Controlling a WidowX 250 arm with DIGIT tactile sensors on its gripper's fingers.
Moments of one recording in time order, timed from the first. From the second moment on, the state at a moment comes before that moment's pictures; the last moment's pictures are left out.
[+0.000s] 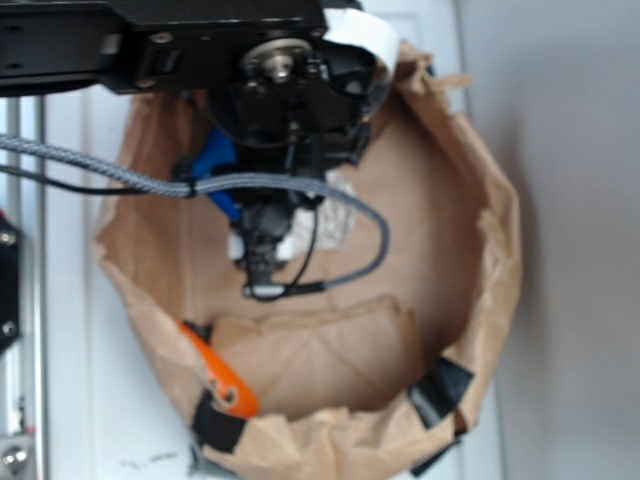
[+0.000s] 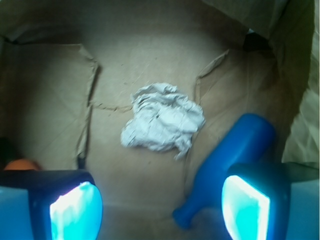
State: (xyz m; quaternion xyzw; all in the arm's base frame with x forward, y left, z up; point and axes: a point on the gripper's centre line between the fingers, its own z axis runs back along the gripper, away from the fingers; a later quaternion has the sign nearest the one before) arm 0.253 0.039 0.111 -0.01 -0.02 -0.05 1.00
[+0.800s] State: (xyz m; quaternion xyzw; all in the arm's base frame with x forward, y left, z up) arm 0.273 0.082 0.052 -0.02 0.03 0.11 0.99
